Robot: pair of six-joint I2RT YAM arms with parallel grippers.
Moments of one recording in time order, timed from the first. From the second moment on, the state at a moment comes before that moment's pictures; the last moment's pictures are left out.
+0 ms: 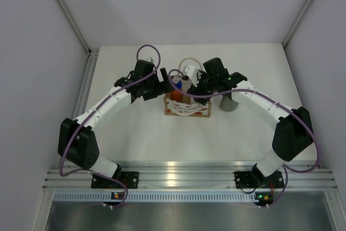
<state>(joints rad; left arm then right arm) -0.46 1.49 1.22 -0.51 0.07 -0.71 0.59 1.57 1.31 -0.57 -0.24 -0.55</state>
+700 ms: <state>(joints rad) -0.49 1.59 1.22 -0.47 0.06 -0.73 0.59 1.73 1.39 -0.58 -0.30 -0.54</state>
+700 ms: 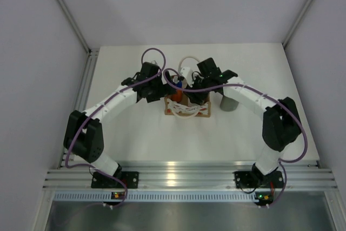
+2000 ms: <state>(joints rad) -0.49 1.53 1.17 -0.45 0.03 -0.73 0.59 1.63 1.27 -0.39 -0.25 -0.26</state>
